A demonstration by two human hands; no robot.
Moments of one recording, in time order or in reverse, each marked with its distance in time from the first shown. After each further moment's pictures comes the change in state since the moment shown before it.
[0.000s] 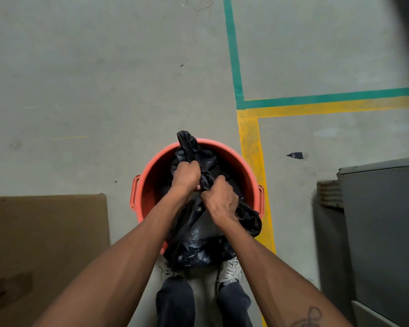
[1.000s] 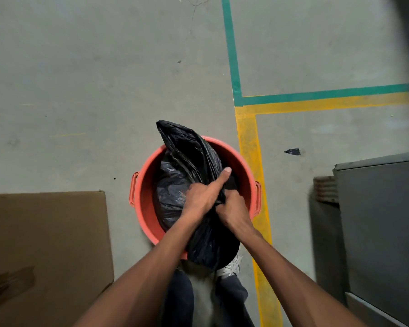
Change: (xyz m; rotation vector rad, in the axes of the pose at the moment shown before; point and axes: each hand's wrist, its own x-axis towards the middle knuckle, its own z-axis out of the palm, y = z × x) left_hand -0.056 -0.025 0.029 0.187 -0.084 -0.117; right_hand -0.021 0.047 -0.022 0.257 -0.217 -0.113
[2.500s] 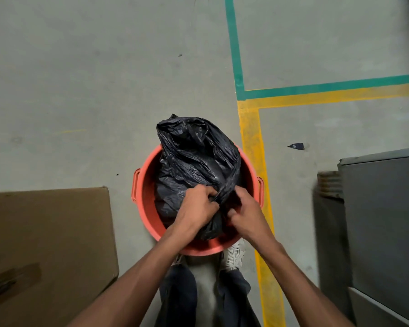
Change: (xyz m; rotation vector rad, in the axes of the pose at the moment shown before) left_hand -0.033 -0.012 -0.023 0.466 0.035 0.488; right_hand -0.012 0.038 -0.011 0.276 0.051 -0.316
